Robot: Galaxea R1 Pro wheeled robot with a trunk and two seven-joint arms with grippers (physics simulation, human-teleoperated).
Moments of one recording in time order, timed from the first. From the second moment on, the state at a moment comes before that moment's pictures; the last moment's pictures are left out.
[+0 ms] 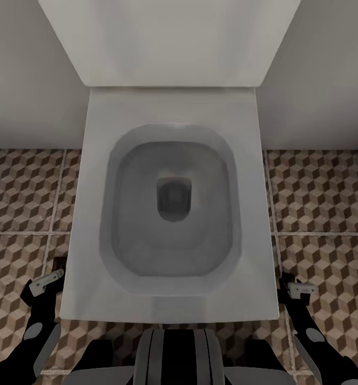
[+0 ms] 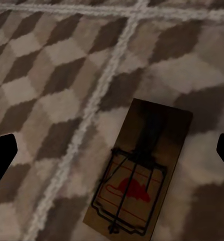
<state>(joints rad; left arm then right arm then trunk) -0.40 0.21 0.12 -0.85 0.26 -0.42 0.28 -0.46 -0.26 0.06 -0.61 -0.12 -0.43 -0.10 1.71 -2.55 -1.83</state>
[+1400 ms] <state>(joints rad) -0.40 0.21 0.12 -0.84 0.26 -0.42 0.28 -0.46 -0.26 0.06 -0.61 -0.12 -0.43 -0.10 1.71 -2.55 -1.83</state>
